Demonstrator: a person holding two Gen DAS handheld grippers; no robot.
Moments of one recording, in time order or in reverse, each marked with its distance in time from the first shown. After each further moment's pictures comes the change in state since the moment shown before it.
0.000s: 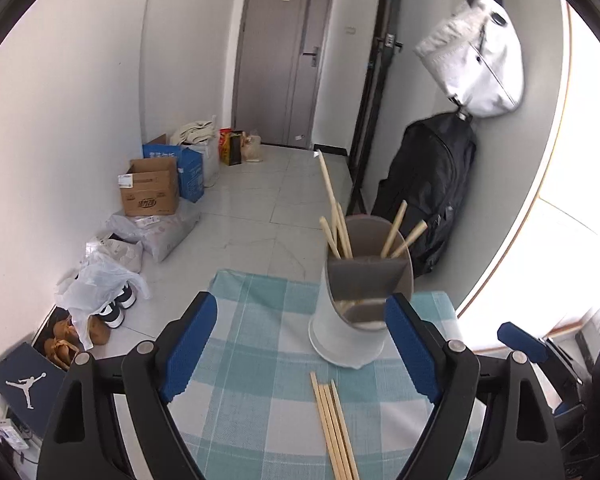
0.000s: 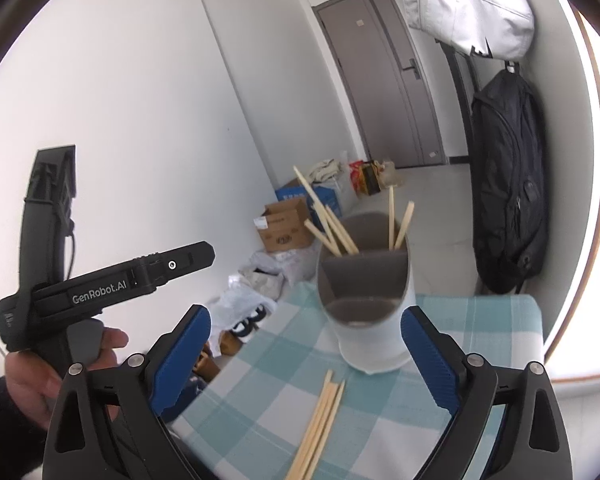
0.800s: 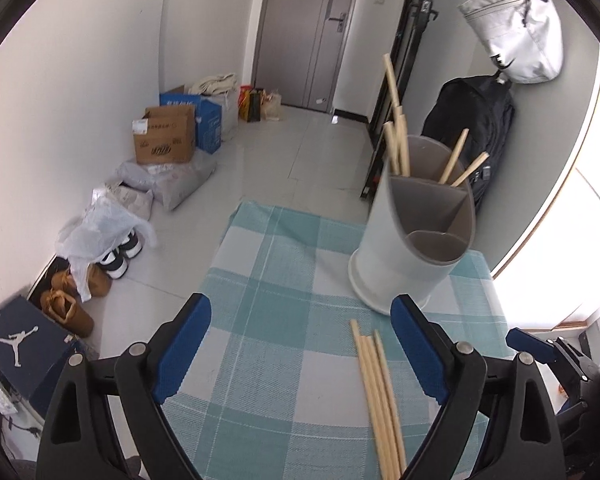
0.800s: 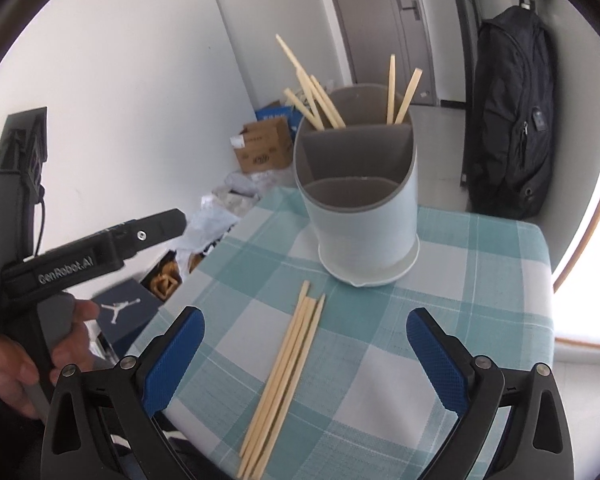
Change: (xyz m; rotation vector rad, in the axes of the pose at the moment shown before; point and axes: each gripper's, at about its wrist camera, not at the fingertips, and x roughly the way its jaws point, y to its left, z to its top) left arm 0.041 0.045 -0.048 -0.090 0.136 0.037; right arm 0.059 -0.007 -0.053 -0.035 0.287 -0.084
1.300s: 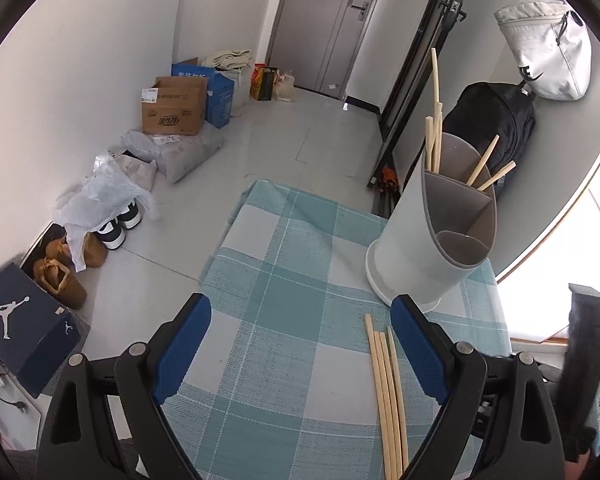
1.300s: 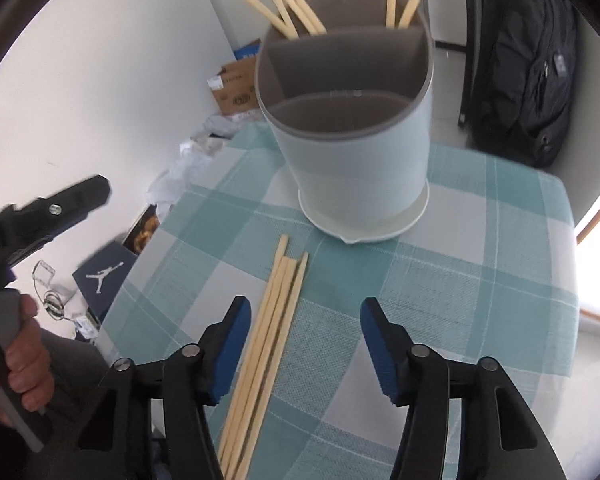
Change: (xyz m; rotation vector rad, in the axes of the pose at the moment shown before) left arm 0.013 0.019 0.001 -0.077 0.062 -0.014; right arm 0.066 -0.010 0.001 0.040 0.257 -0.026
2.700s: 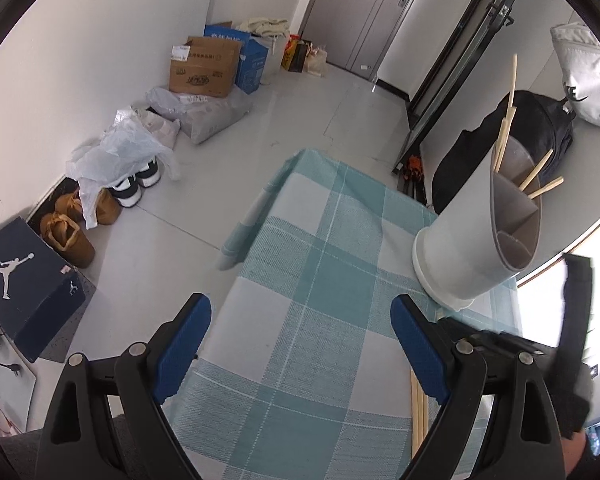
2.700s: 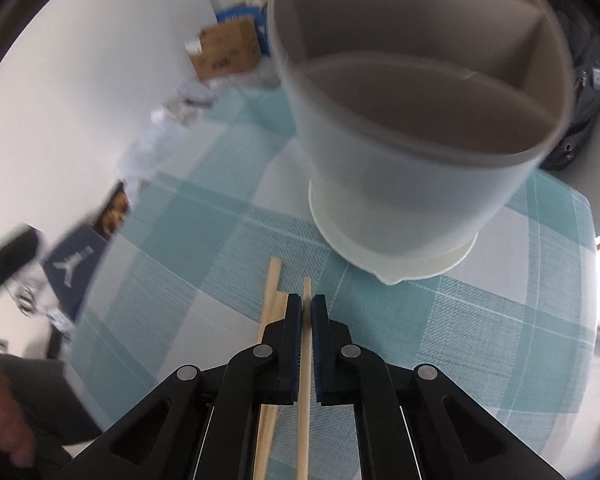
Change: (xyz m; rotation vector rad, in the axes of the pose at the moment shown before) left arm 0.022 0.045 -0.002 -0.123 0.116 0.026; right arm 0.034 0.022 0.034 0.006 0.052 -0.074
